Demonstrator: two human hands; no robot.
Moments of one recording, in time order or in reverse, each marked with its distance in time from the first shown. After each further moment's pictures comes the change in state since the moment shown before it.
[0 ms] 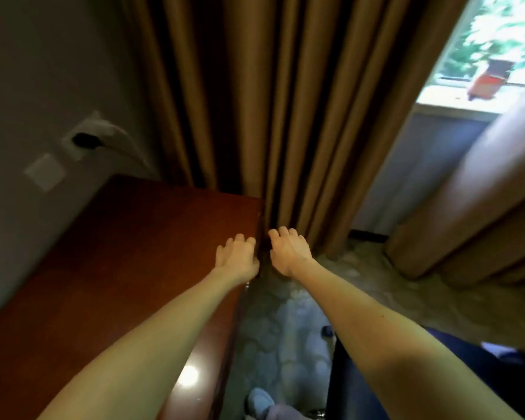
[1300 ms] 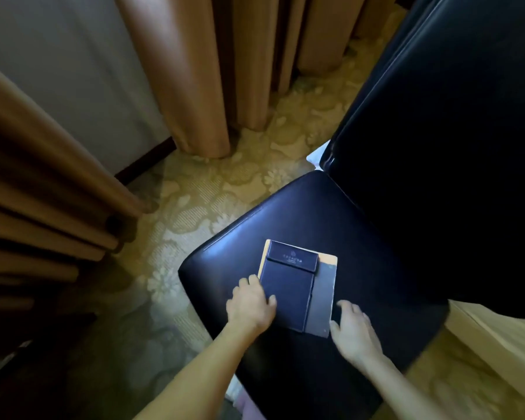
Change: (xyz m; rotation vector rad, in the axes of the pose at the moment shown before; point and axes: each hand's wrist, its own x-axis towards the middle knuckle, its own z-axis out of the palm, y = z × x) left_hand 0.034 0.327 0.419 0.218 -0.650 0.584; right_hand -0.313 0.297 0.356 0.753 -0.201 1.481
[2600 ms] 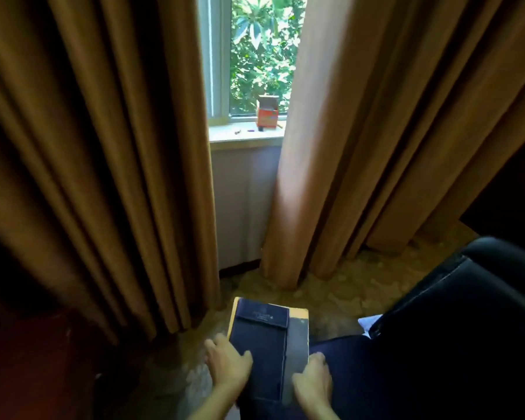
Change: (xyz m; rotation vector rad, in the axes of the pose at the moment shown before) left_hand -0.161 -0.064 -0.201 -0.694 0.635 -0.495; right_hand -0.152 -0.233 -0.128 0.276 0.133 -0.211
